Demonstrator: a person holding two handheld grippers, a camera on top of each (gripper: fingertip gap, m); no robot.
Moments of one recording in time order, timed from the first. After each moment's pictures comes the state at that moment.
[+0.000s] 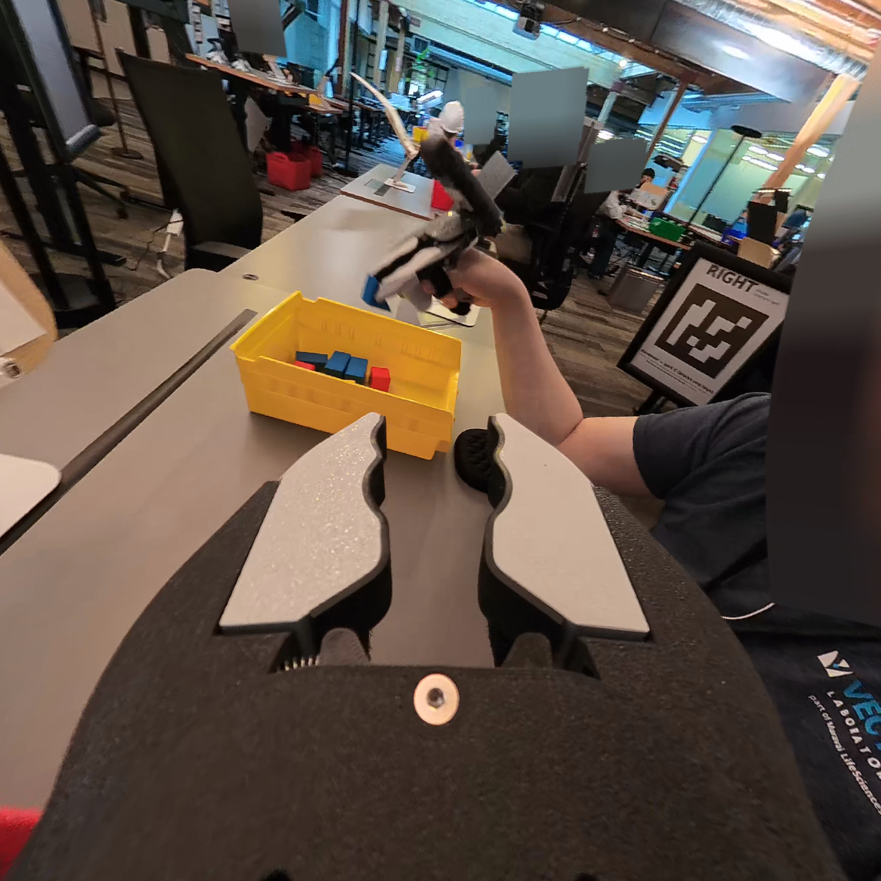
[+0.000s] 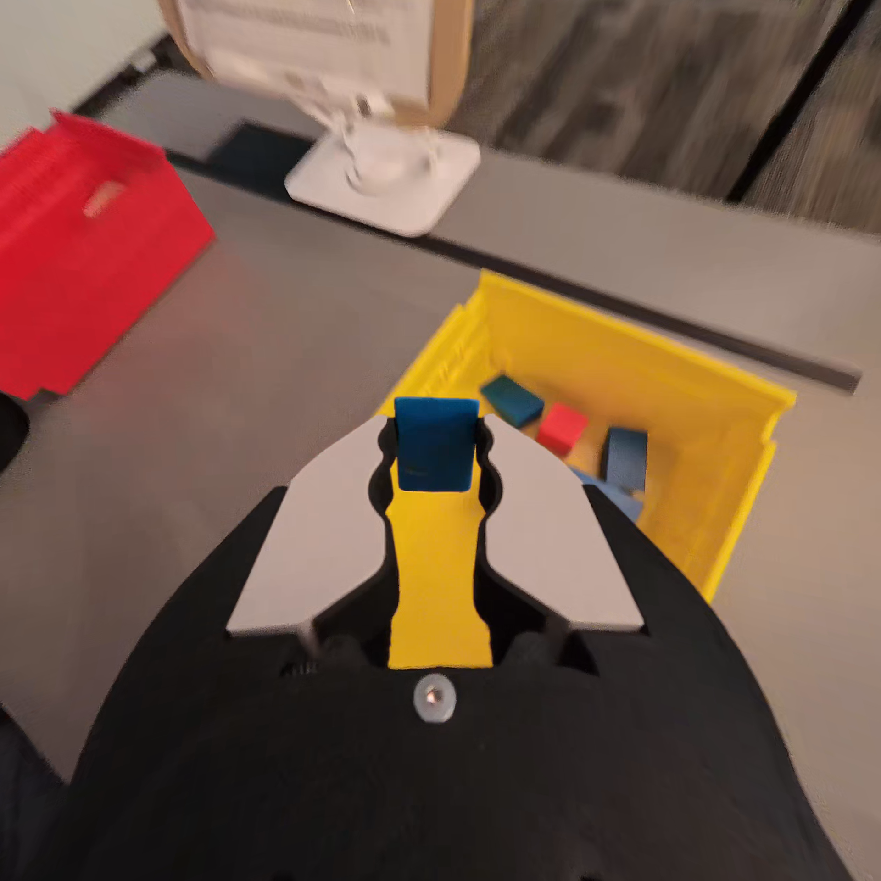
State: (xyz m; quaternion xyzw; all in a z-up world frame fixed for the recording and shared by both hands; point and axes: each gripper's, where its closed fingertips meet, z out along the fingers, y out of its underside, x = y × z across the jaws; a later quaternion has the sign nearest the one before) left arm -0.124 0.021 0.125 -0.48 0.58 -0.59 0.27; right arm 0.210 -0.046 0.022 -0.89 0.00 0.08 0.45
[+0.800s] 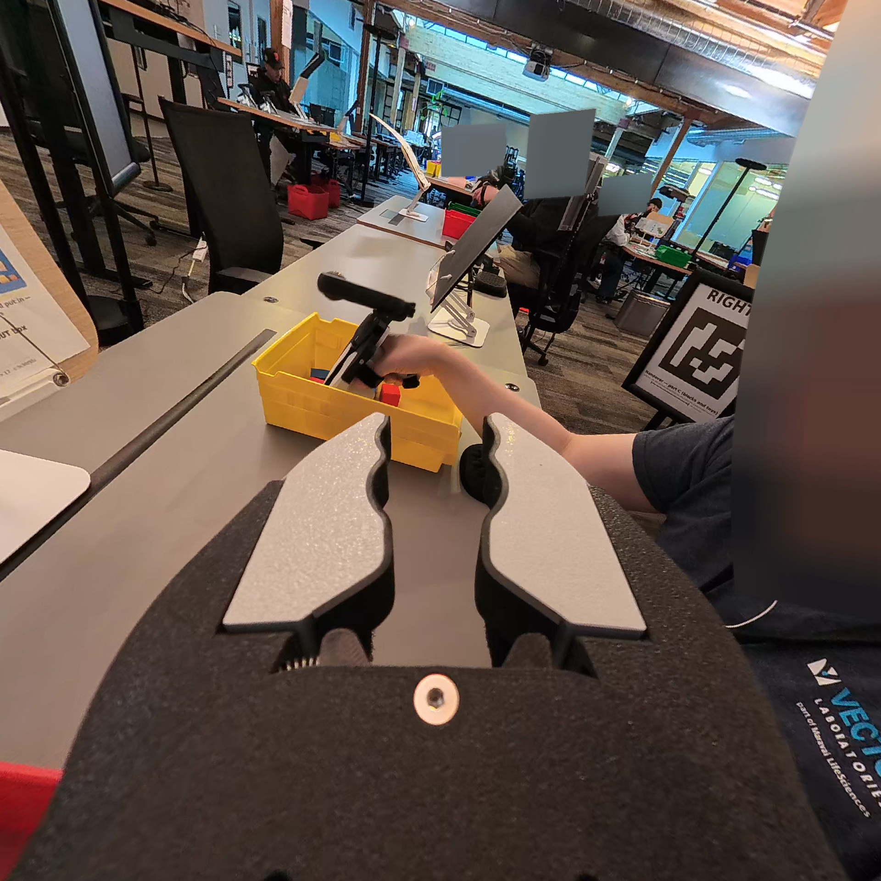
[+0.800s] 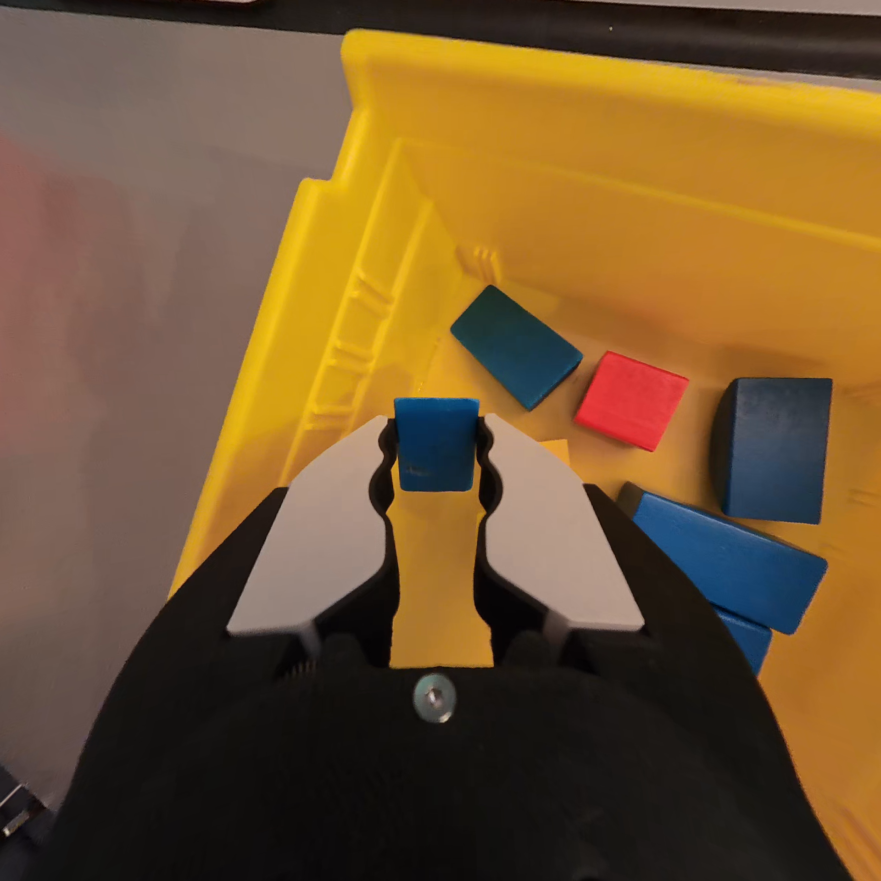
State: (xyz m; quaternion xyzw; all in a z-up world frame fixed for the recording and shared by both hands) left arm -0.137 0.032 0.137 -0.48 0.56 -0.60 0.29; right arm 0.214 0.018 -0.119 -0.95 0.09 0.12 0.28
